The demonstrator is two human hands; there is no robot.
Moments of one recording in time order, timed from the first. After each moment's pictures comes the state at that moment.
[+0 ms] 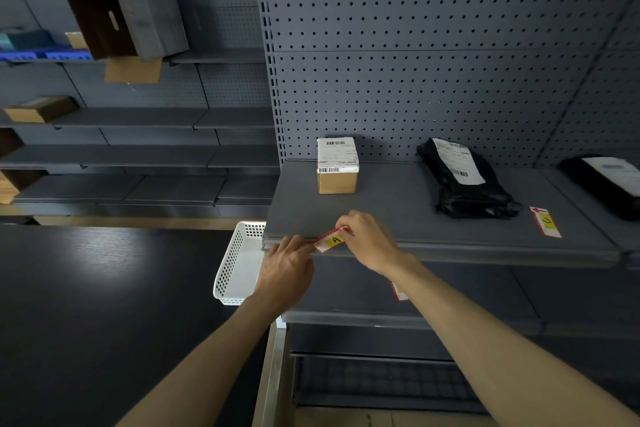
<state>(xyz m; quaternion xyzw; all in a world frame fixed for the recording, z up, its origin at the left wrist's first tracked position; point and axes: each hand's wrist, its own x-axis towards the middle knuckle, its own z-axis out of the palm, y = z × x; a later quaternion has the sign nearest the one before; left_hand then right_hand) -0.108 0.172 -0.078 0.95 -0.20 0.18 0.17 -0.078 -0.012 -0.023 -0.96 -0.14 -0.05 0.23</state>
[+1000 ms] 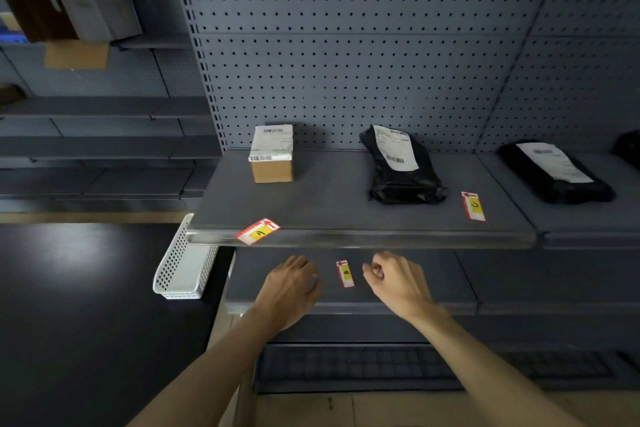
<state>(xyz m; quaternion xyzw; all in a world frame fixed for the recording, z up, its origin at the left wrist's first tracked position) -0.133 0.042 -0.116 0.95 -0.25 0.09 0.16 -0.150 -0.183 -0.090 -0.98 -0.03 -0.09 0.17</state>
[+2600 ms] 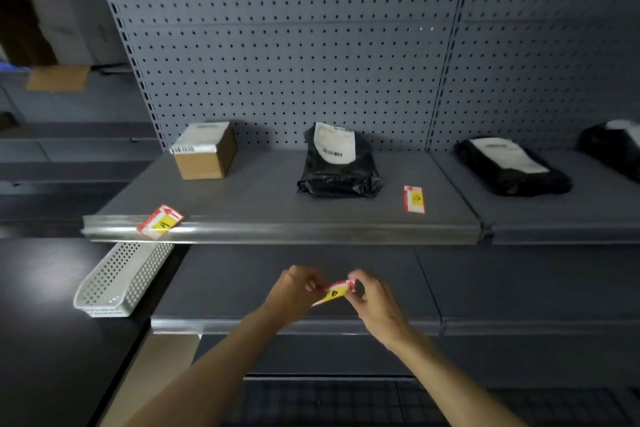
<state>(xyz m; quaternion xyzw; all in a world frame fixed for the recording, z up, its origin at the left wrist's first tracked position) -0.107 -0.123 -0.180 0.92 -0.14 -0.03 0.36 -0.143 -0.305 -0.199 -0.93 -0.06 -0.06 0.37</state>
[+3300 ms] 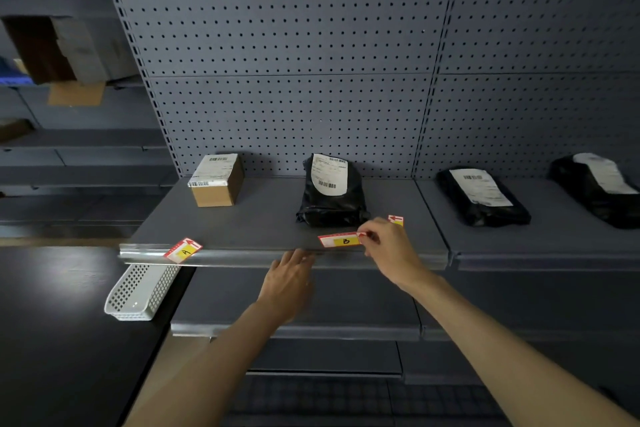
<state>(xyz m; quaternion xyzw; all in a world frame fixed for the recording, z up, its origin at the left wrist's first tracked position) -0.136 -0.128 -0.070 0.97 -0.19 0.08 0.08 -0.135 -0.339 -0.008 -0.91 -0.10 -0.13 0.37</state>
